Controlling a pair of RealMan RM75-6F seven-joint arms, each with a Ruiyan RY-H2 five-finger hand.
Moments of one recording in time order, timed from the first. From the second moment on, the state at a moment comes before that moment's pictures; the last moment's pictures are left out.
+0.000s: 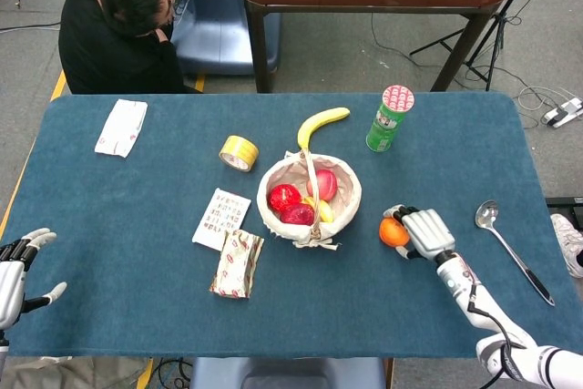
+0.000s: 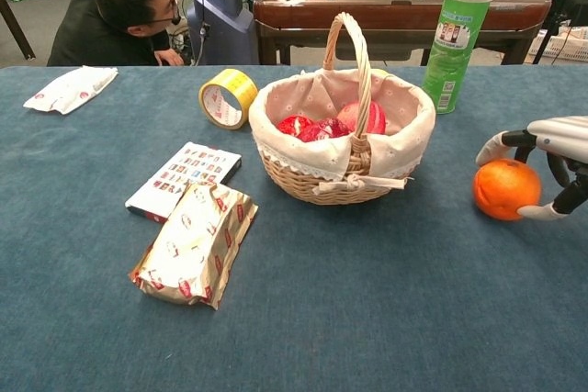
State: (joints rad) left arm -0.07 -1.06 -0.05 -1.71 1.45 1.50 0.09; right arm 0.50 -1.38 0.09 -1.40 -1.34 0.92 -0.12
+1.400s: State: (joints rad) left arm -0.07 -1.06 -0.06 -1.72 1.46 1.52 0.12; right arm 0.71 -1.29 0.24 -1.62 -1.18 0.87 -0.06
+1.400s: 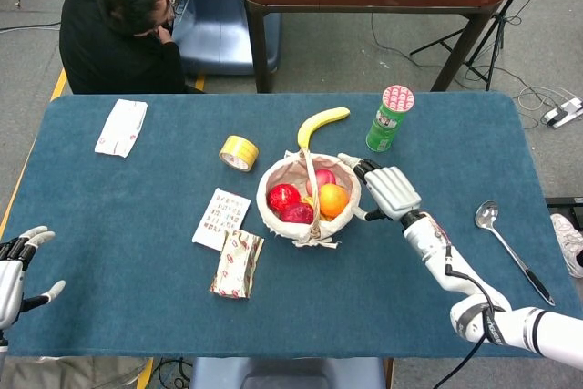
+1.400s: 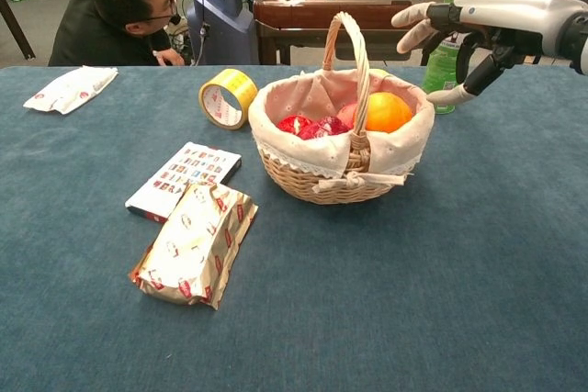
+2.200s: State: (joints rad) left arm -0.08 -1.06 -0.07 -1.71 1.45 1.50 0.11; right arm 0.42 -1.13 0.10 -1.68 -1.31 1.23 -0.06
